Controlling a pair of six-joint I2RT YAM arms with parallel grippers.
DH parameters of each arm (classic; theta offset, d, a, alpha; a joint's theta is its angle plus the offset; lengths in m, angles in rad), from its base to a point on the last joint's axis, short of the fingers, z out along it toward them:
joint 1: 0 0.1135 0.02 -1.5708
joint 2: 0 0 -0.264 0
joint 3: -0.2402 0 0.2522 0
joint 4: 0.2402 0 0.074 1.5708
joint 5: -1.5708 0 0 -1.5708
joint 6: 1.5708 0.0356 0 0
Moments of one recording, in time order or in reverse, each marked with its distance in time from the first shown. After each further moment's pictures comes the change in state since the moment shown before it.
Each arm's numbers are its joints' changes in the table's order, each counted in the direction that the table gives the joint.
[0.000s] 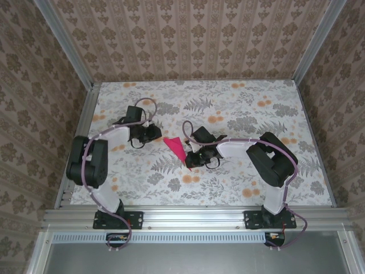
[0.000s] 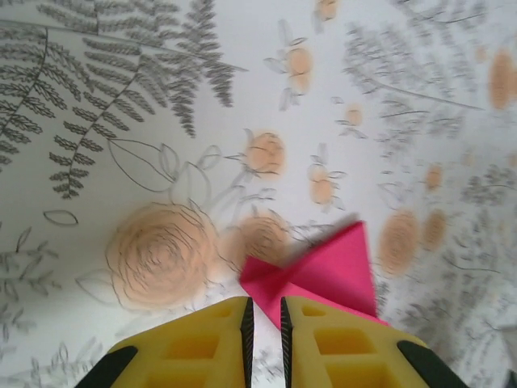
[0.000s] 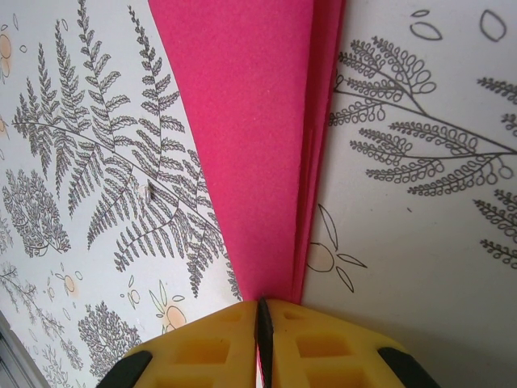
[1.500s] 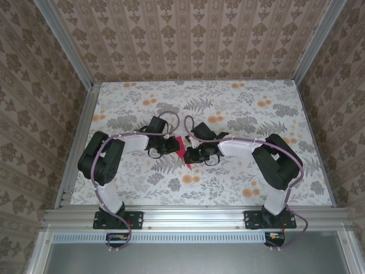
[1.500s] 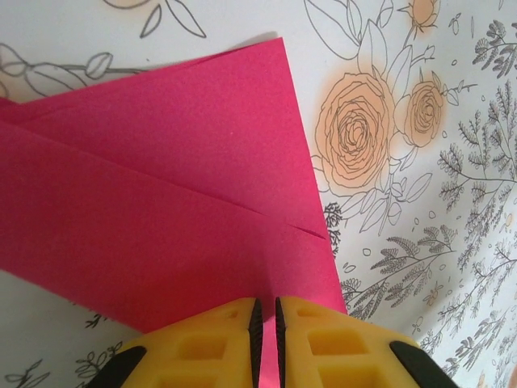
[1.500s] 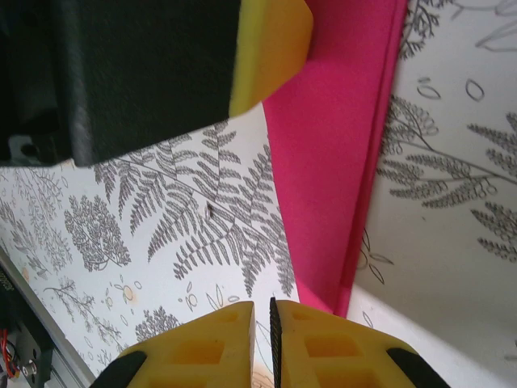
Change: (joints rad) left arm -0.251 0.134 0.028 -0.091 0.013 -0.109; right arm 0.000 -0.046 -0.049 0.024 -0.002 0.076
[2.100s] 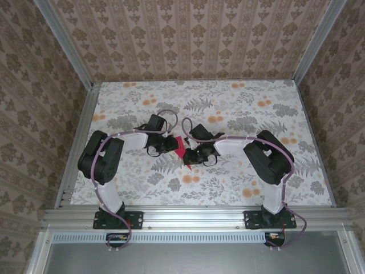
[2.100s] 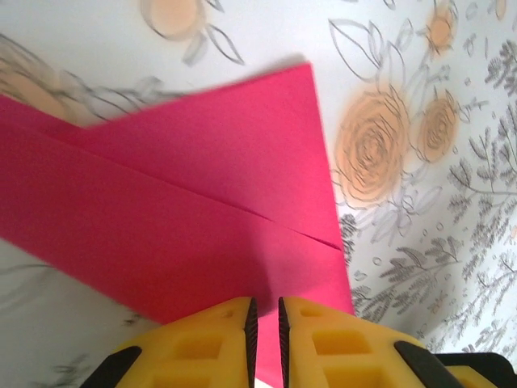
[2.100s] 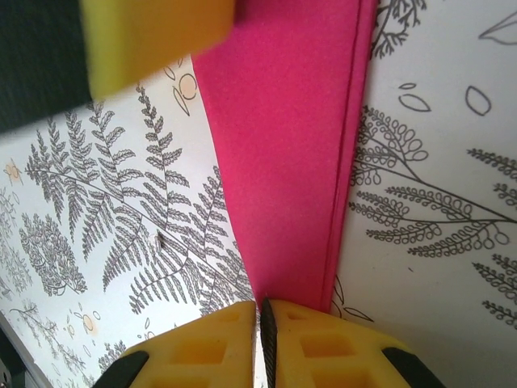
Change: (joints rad) left arm 0.037 0.006 -0.031 0.047 0.005 0.006; right arm 0.000 0.084 -0.003 -0.031 0.002 -0.008
